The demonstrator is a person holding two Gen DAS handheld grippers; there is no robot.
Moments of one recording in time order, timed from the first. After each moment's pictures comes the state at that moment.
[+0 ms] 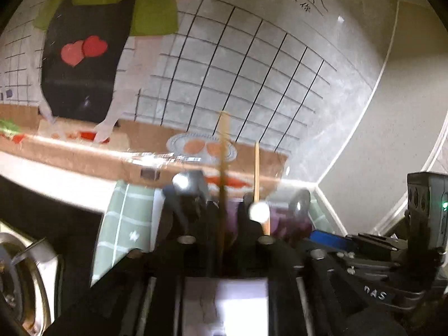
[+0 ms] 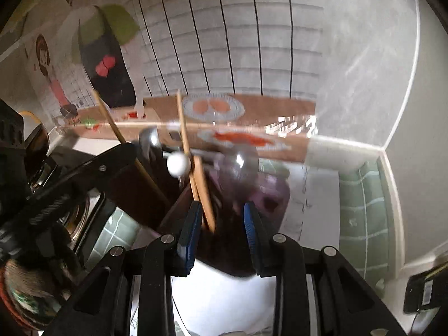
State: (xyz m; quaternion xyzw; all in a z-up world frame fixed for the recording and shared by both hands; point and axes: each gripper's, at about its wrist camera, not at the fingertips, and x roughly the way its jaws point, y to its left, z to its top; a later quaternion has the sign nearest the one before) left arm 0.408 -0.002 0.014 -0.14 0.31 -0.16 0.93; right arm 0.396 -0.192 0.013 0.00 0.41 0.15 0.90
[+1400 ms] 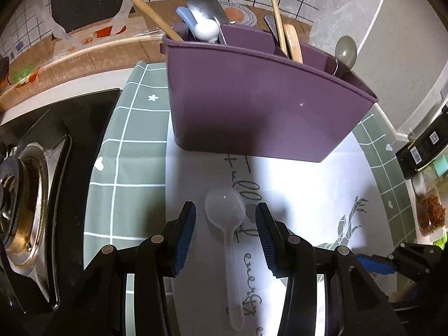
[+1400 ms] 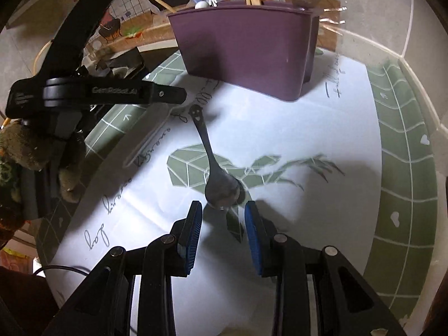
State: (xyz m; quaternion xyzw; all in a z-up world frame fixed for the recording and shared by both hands) left arm 0.349 -0.023 -0.075 -0.04 0.49 -0.10 0.86; right arm 0.250 -0.201 -0.089 -0.05 0.49 0.24 0.83
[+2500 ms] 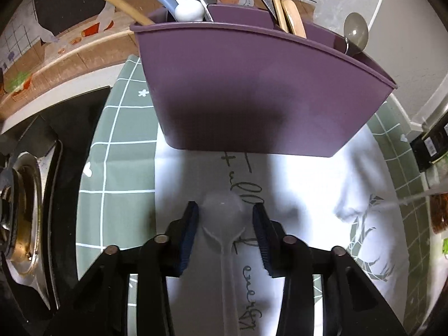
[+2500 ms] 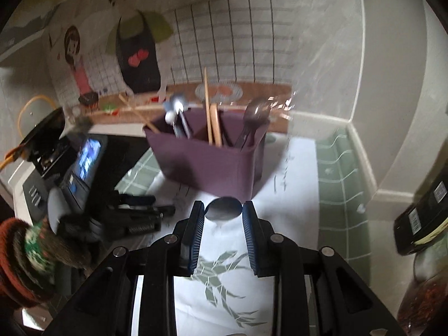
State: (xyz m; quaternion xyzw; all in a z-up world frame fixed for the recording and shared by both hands) left arm 0.365 -0.040 -0.090 0.00 0.52 -0.08 0.85; right arm 0.268 -0.219 0.009 -0.01 0.36 0.15 0.92
